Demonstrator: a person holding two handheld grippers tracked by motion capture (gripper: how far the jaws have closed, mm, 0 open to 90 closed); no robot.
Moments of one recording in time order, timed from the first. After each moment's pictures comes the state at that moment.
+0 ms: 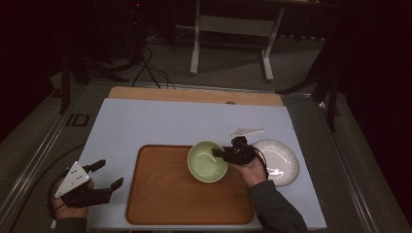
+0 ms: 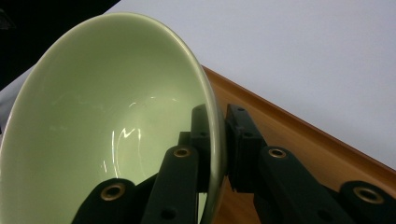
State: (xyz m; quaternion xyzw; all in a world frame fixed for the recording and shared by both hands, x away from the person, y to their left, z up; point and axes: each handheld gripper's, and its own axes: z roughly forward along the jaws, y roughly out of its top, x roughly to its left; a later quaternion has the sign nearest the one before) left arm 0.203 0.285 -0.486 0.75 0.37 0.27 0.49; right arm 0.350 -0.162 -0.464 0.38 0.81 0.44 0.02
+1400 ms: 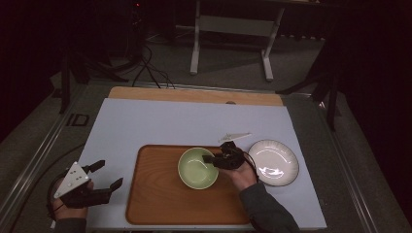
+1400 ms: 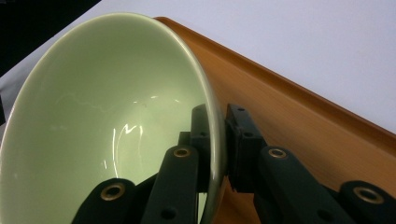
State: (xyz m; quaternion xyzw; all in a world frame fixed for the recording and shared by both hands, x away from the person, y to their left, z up) left arm 0.201 0.285 -0.486 0.75 0.37 0.27 0.49; right arm 0.344 -0.136 -0.482 0.36 0.83 0.43 0.00
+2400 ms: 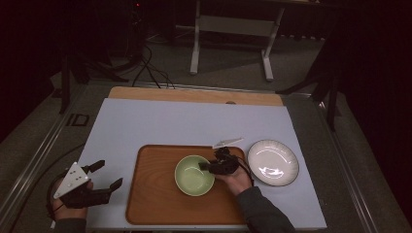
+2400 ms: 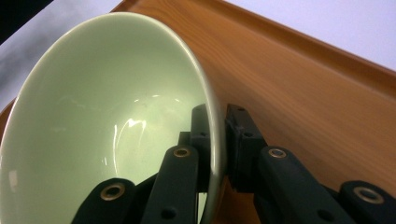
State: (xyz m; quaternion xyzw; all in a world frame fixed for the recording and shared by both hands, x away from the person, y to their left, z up) left arm 0.201 0.286 -0.486 0.75 0.37 0.27 0.49; right arm 0.341 -0.125 -0.507 0.36 0.84 0.40 -0.02
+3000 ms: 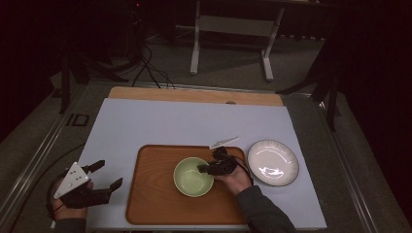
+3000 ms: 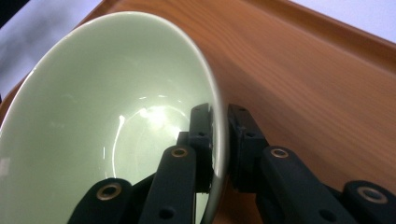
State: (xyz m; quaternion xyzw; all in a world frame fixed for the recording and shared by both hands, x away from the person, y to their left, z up) left arm 0.201 0.285 -0.486 0.75 0.37 0.27 0.49; right arm 0.343 -0.119 -0.508 0.35 0.86 0.37 -0.05
